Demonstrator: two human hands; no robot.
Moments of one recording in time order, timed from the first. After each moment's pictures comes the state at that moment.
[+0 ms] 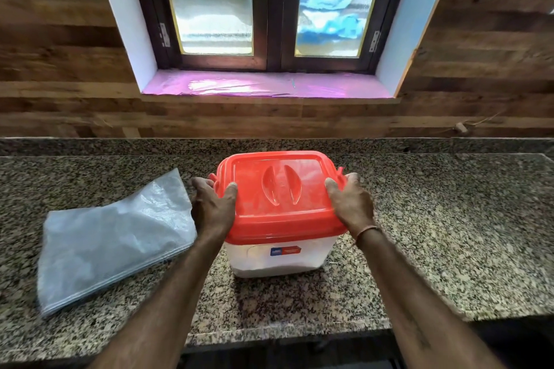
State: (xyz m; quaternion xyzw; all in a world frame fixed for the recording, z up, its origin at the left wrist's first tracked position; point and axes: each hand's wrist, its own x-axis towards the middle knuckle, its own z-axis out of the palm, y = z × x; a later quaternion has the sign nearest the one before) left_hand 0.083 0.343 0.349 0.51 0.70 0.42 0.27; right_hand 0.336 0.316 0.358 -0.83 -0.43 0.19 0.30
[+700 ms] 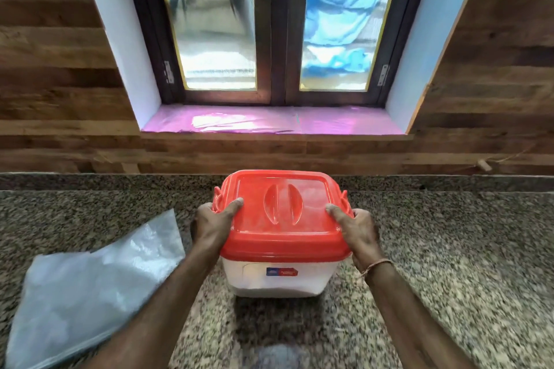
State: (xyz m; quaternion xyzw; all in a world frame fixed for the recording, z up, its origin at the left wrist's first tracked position) left_hand 0.106 0.435 0.366 0.42 0.67 0.44 0.43; right_hand 0.379 0.393 0.352 -0.72 -0.35 0.38 0.47
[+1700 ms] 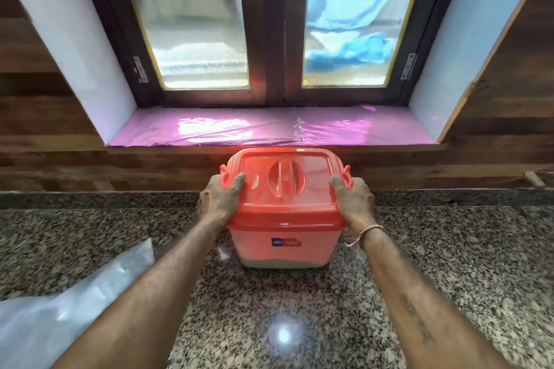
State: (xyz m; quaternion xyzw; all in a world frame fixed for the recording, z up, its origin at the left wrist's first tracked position) left_hand 0.151 0.613 0.354 0.53 0.73 0.33 0.30; right_hand 0.419 0.577 0.346 -0.79 -0.39 0.26 0.40
